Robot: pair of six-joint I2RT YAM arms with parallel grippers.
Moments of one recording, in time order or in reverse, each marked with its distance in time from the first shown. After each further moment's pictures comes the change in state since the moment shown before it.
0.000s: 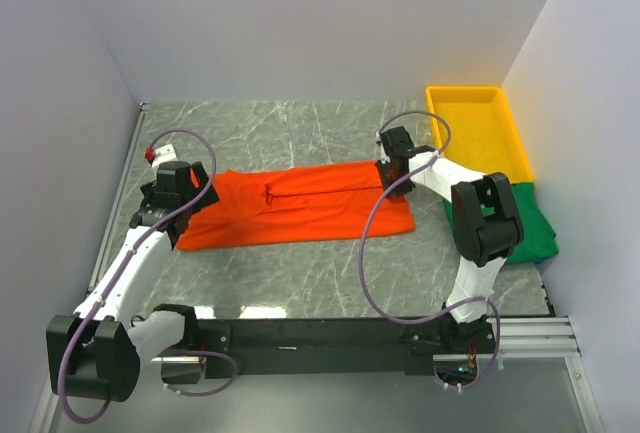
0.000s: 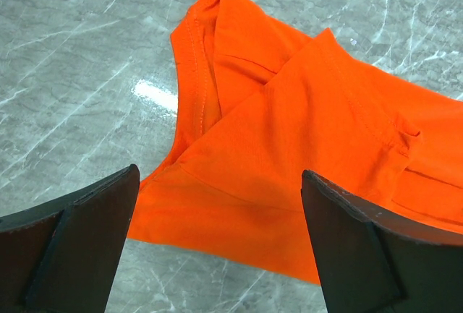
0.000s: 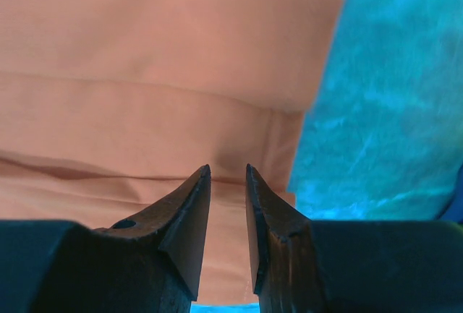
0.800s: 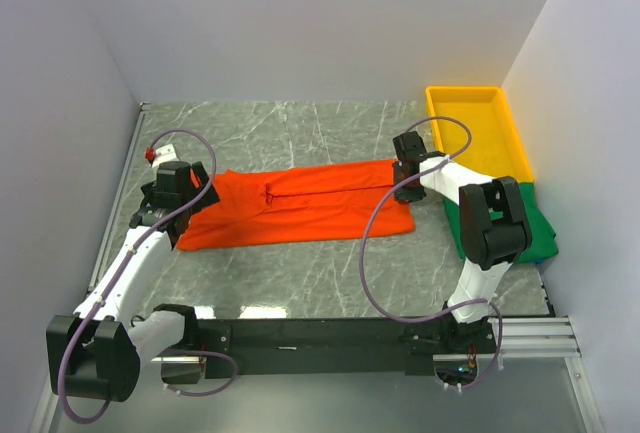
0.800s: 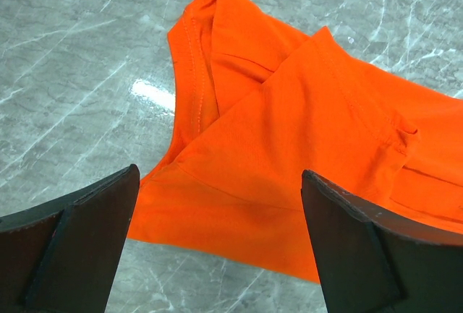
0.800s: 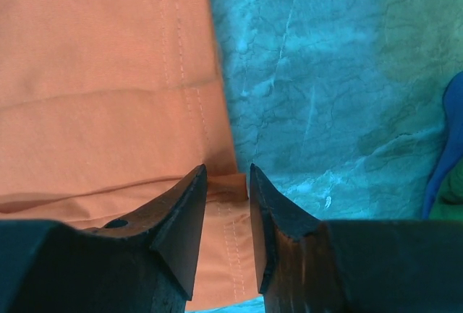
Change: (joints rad) left arm 0.000 0.000 0.000 0.000 0.008 0.000; right arm -0.070 -0.041 -0.092 0.028 0.077 0.226
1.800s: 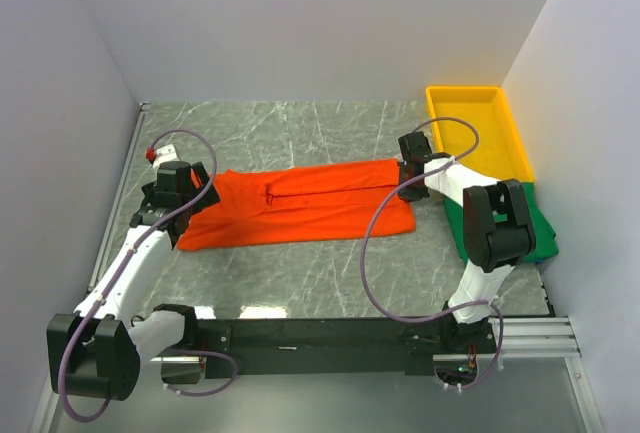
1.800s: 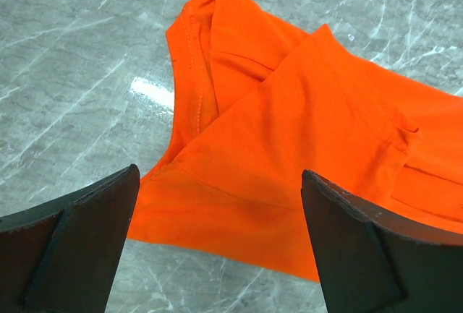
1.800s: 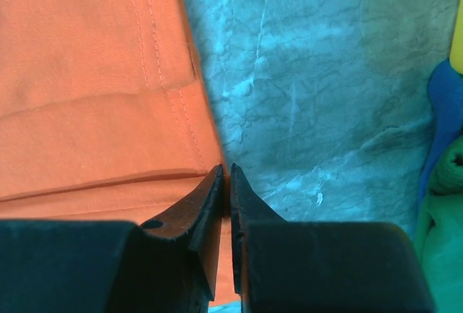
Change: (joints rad) left arm 0.000 0.003 0.000 0.000 0.005 -0.001; right arm -0.026 -0.026 -0.024 0.018 -0.003 0.042
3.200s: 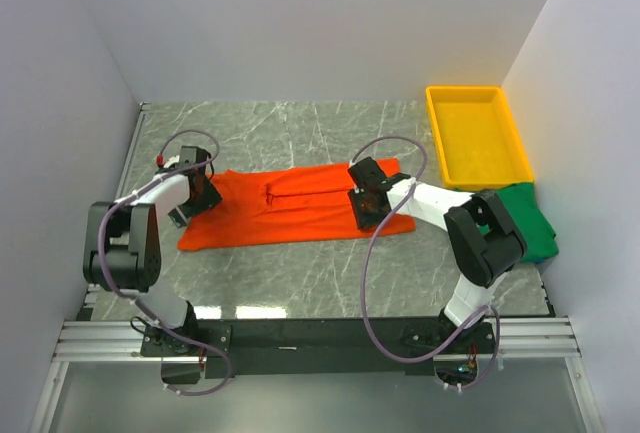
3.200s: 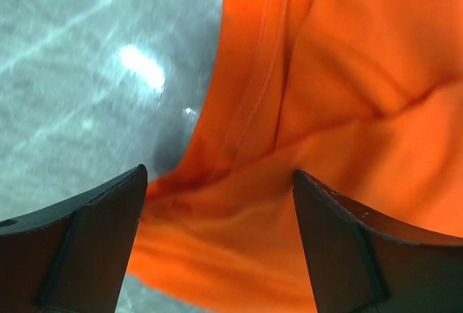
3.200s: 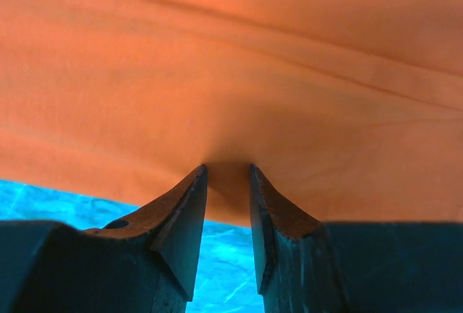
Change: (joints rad) left arm 0.060 0.569 0.215 -0.147 -0.041 -0.247; right arm 0.351 -0.059 -0.092 -0.003 -0.109 -0.011
